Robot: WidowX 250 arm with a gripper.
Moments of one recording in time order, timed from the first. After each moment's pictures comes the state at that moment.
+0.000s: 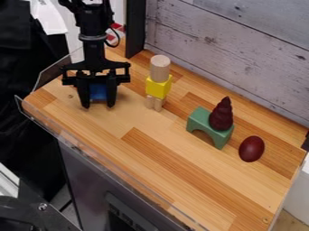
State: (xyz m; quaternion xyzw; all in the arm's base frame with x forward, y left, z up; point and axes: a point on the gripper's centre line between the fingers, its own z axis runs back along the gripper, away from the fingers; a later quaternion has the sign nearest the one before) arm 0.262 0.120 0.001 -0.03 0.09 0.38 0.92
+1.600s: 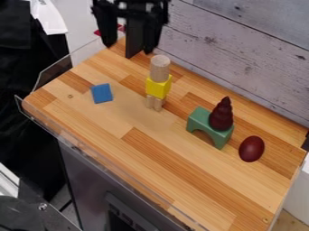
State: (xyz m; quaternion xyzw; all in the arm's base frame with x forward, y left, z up) arm 0.277 0.060 0.109 -0.05 0.05 0.13 0.99
